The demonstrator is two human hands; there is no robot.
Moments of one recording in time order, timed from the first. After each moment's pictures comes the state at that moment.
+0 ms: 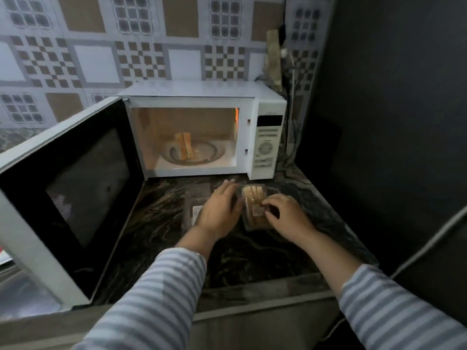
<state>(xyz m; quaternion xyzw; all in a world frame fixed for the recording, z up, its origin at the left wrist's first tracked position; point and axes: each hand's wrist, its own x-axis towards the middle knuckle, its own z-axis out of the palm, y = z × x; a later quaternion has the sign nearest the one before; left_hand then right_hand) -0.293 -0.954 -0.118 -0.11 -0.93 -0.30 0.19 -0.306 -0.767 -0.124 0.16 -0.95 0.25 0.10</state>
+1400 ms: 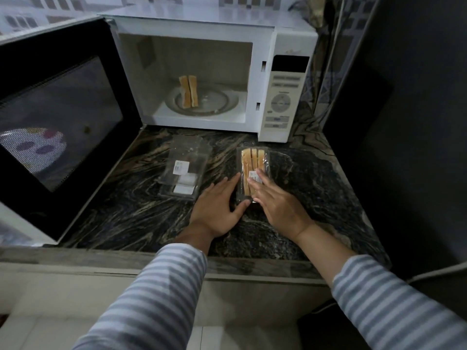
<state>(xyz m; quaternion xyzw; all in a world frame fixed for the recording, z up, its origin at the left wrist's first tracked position) -0.290 -0.918 -0.206 -0.02 -0.97 -0.22 0.10 -0.342 -0.740 -0.202 0.47 -0.83 0.16 0.26</state>
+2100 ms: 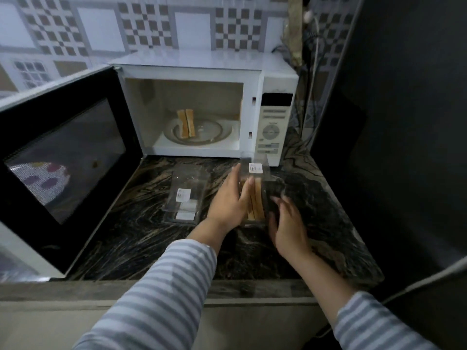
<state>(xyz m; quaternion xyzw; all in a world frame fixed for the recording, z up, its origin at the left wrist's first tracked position) -0.319 -0.899 -0.140 0.00 -0.88 -0.44 0.15 -0.321 -0.744 -0.190 0.13 -0.93 0.31 0.15</state>
